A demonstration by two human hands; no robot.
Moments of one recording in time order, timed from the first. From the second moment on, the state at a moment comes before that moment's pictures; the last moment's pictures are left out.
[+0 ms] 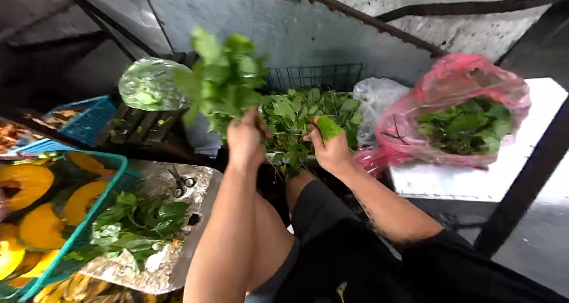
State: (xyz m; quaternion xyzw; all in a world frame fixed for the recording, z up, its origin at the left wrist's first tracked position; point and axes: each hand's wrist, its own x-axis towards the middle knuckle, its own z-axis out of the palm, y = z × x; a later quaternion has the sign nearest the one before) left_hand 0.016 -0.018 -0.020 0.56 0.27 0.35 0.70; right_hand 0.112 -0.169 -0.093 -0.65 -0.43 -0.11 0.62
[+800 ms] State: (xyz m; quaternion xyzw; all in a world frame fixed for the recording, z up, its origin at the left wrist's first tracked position) left_hand -0.005 -0.003 0.000 0.48 0.20 0.22 0.82; right_hand 0.244 -0.181 -0.140 -0.90 -0.16 0.26 0.29
